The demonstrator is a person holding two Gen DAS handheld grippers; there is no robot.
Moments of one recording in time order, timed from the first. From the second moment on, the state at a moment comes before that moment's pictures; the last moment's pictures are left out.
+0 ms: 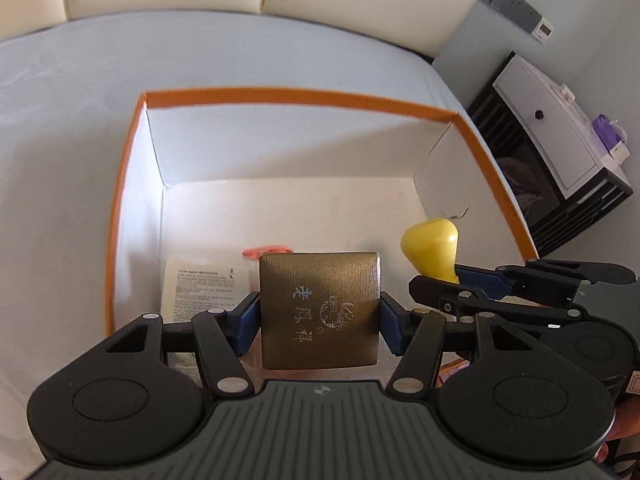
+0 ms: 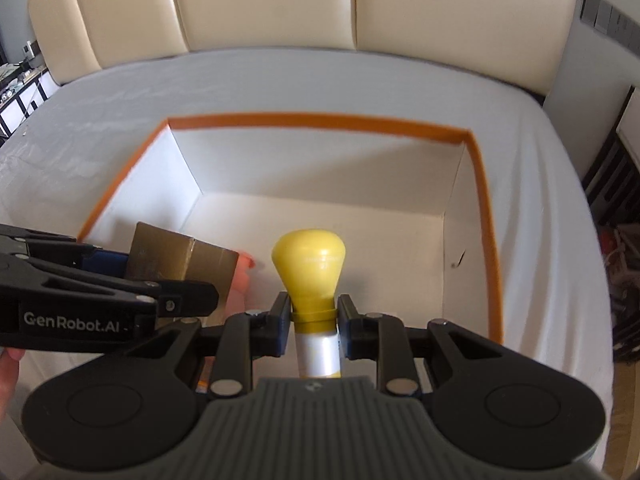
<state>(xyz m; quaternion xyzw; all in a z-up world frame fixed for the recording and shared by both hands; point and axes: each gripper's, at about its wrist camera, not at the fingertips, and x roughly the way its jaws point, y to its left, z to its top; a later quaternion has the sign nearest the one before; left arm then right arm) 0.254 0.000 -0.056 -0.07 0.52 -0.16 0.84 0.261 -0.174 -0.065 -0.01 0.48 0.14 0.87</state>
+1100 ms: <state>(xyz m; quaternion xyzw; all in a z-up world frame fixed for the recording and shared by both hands) 0.258 0.008 -0.073 -0.10 0.54 -0.20 0.82 0.275 -0.166 -0.084 -0.03 0.53 0.12 0.84</state>
